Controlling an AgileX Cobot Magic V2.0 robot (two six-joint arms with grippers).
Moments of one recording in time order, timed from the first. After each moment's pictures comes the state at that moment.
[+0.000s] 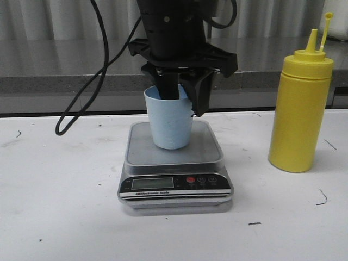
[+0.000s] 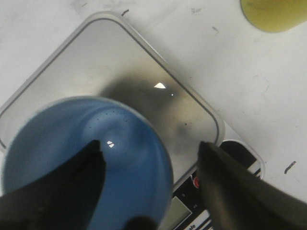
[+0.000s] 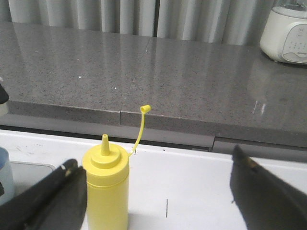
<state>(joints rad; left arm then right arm) -0.73 2.03 -1.80 0.02 1.04 -0.01 0.07 0.50 -0.56 0.07 0.26 -0.08</state>
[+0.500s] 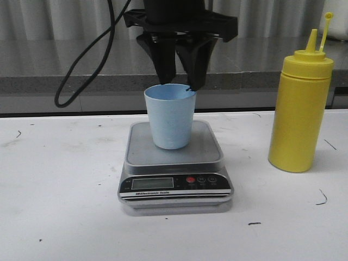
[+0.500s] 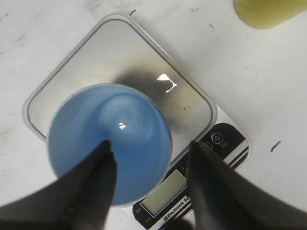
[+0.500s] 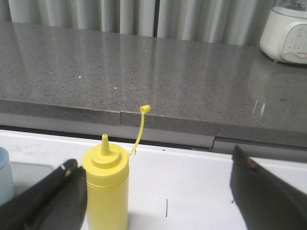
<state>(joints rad) -0.73 2.03 -1.95 0.04 1.23 -0.01 0.07 0.50 -0.56 0.07 0.26 -0.08</state>
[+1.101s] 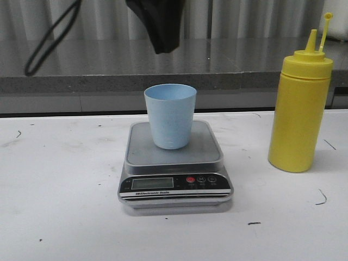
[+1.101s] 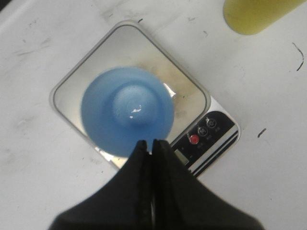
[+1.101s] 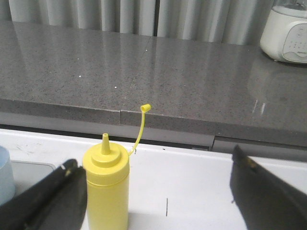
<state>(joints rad) -0.70 1.87 -1.87 0.04 1.24 -0.01 0.07 0.50 -0.56 0.07 0.26 -0.08</state>
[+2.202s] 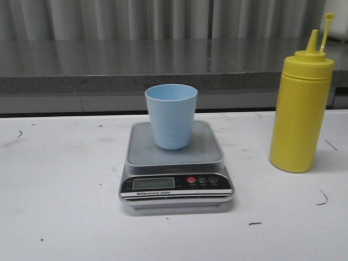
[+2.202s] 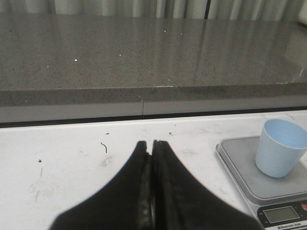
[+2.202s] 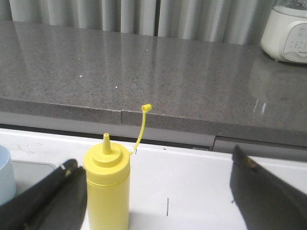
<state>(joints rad) -0.19 0.27 -0.46 0.05 0.45 -0.13 0.07 0.50 -0.56 0.07 0.26 -0.08</state>
